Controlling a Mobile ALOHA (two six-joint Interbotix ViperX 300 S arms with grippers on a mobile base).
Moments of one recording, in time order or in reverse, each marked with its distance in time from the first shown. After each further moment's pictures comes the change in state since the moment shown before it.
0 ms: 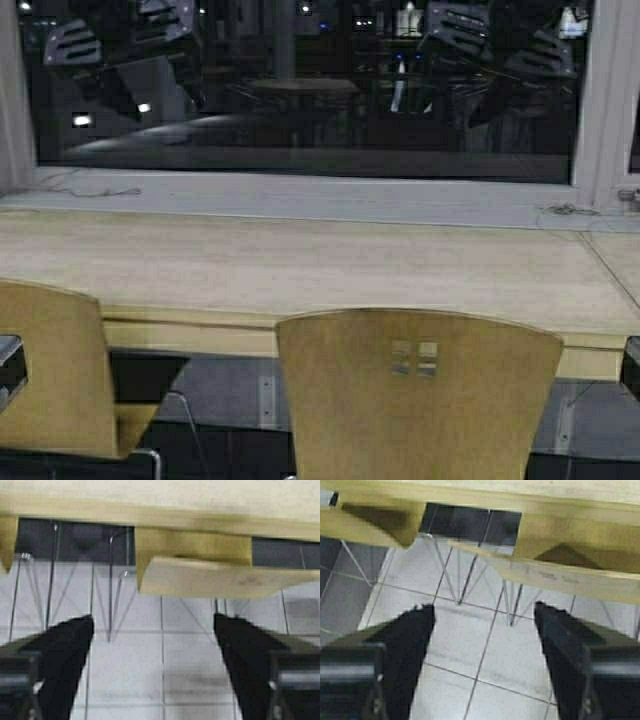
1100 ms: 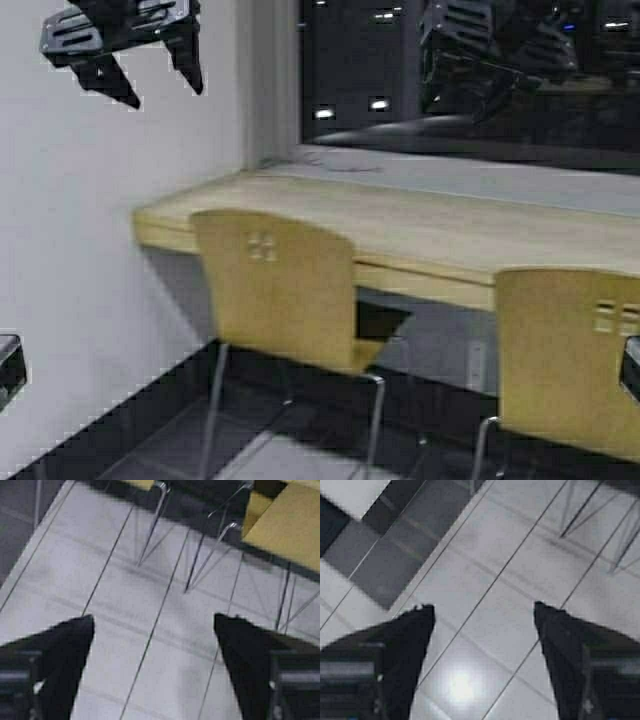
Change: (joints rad) left arm -0.005 -0.029 -0.002 0.000 0.008 -0.008; right arm -0.014 -0.003 -0.028 -0.015 0.067 0.006
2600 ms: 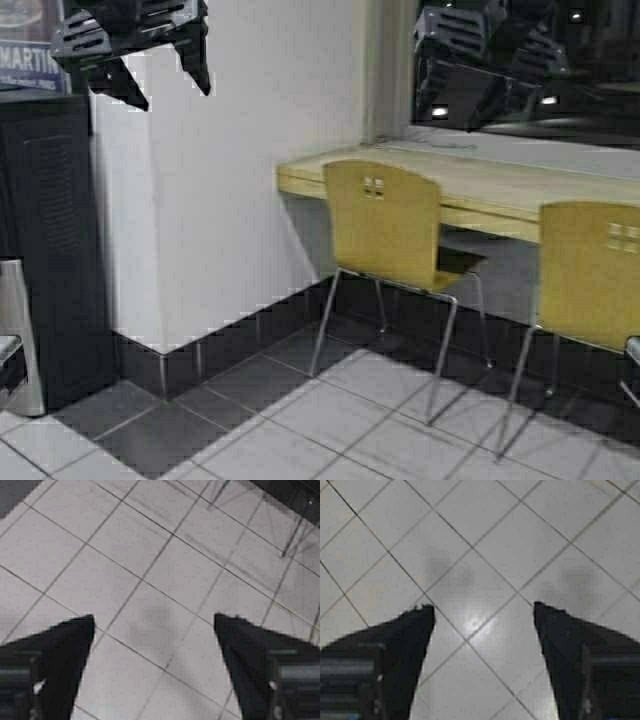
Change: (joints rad) left arm 0.002 0.040 -0.031 -0.012 -0.021 -0.012; right arm 0.006 0.043 -0.032 0.000 0.028 -0.003
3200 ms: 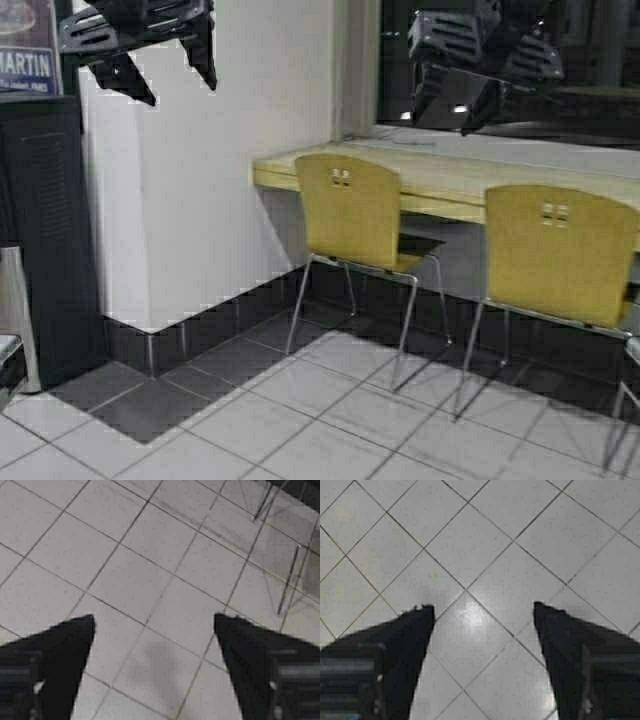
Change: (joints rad) left arm 0.008 0.018 -0.018 -0.002 -0.003 -0.002; right arm -0.002 0.025 -0.021 -0.002 0.003 -0.003
